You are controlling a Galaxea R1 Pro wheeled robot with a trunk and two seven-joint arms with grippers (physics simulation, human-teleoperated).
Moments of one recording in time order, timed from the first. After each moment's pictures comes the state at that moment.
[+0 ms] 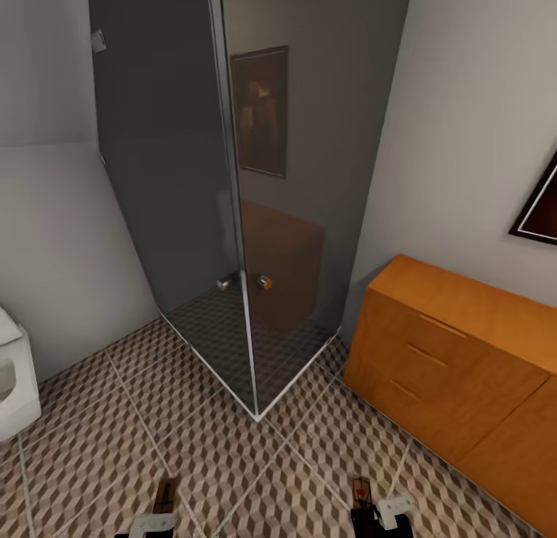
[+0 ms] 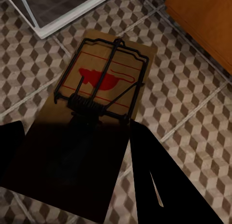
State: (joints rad) left arm -0.41 0.03 -0.92 0.08 0.89 -0.63 0.08; right arm -0.21 -0.03 0.15 -0.53 -0.01 -0.20 -0.03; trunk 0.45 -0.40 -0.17
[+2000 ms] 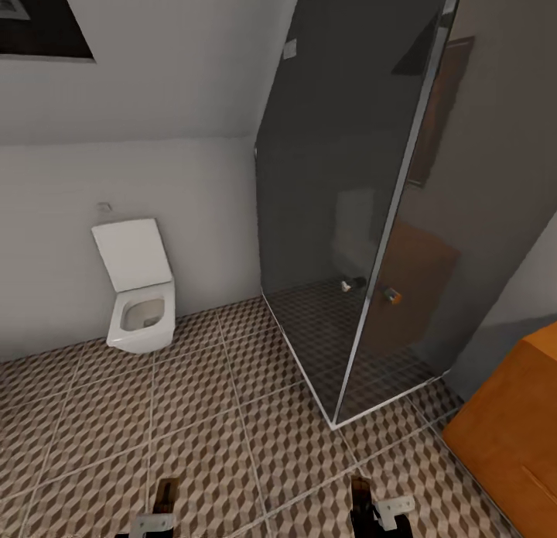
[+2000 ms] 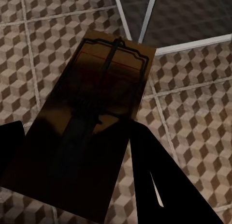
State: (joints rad) left arm -0.41 0.03 -0.92 0.08 0.89 -0.63 0.08; right arm -0.21 -0.03 0.16 -0.53 -0.01 -0.20 -0.03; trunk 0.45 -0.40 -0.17
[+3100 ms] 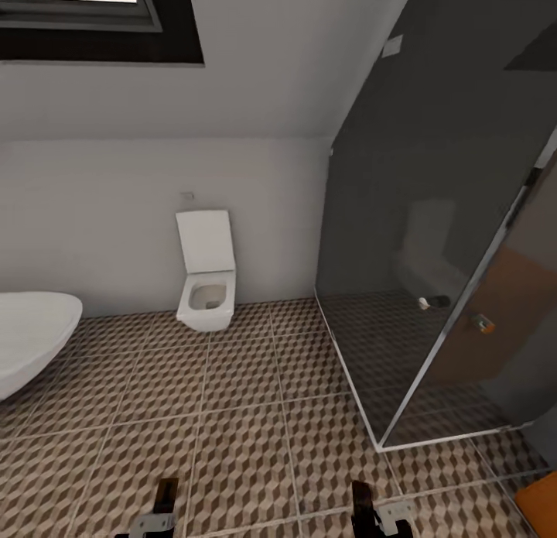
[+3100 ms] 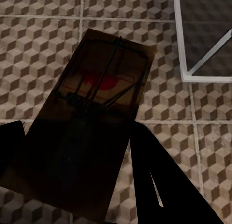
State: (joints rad) left arm -0.41 0.03 -0.92 0.08 0.89 -0.63 0.08; right arm -0.21 -0.03 0.16 -0.50 -0.01 -0.20 -0.03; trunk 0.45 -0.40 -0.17
